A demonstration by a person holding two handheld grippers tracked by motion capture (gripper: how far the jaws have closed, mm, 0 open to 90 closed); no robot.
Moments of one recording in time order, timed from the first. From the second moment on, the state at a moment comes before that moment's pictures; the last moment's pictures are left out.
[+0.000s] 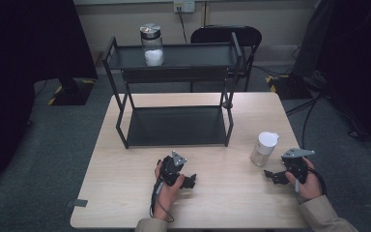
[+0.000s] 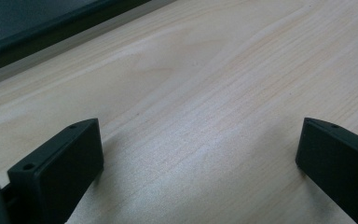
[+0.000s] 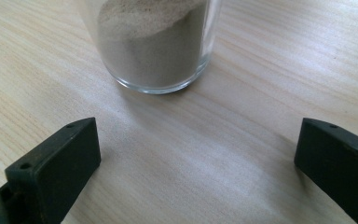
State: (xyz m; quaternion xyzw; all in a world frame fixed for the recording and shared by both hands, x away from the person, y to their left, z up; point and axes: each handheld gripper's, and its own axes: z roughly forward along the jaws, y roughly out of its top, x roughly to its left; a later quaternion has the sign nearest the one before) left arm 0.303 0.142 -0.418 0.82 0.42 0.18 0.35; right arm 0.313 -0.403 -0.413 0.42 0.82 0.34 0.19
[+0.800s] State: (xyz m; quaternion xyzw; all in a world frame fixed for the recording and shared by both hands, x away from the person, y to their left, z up) left arm 0.303 0.142 -0.418 0.82 0.42 0.18 0.35; right arm 0.327 -0.400 -0.400 0.41 0.82 0.37 0.17
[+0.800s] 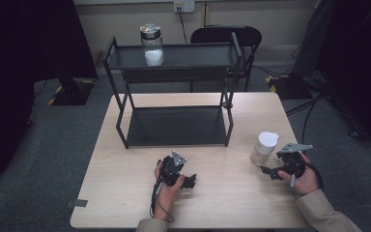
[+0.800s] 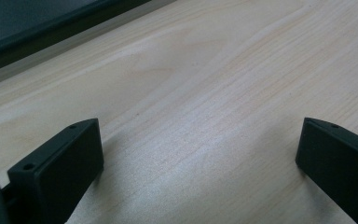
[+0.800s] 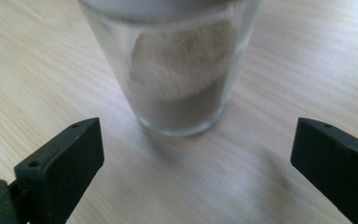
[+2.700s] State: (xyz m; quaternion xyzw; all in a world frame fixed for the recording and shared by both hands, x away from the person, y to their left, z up) left arm 0.303 0.142 -0.418 0.82 0.42 0.18 0.35; right arm 0.353 -0.301 -0.349 0.32 0.84 0.41 0.16
